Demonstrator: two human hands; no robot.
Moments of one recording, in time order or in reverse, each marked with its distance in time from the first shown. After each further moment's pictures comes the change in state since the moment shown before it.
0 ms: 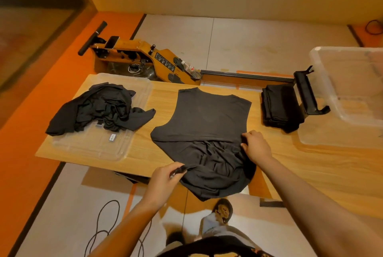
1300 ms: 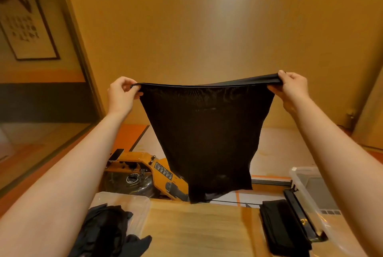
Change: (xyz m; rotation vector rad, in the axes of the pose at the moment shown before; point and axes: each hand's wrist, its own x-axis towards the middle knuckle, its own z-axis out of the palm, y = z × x) left_hand 0.221 0.331 -0.300 -0.135 0.802 0.586; right_hand 0.067 -0.057 -0.475 1.594 0.779 -0.158
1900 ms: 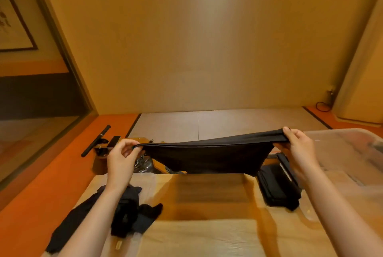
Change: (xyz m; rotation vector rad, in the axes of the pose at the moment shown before) left_hand -0.193 -0.078 -0.070 -0.018 -0.138 -0.178; right_hand -0.194 0.103 -0.087 -0.073 0.097 0.169
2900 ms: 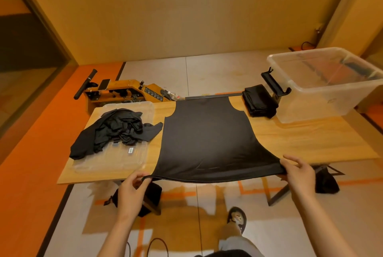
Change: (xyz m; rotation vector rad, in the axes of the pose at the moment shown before) left_hand -0.279 -0.124 -0.099 0.169 -0.278 -0.295; right_hand -0.246 0.167 -0.143 -0.499 0.279 0.257
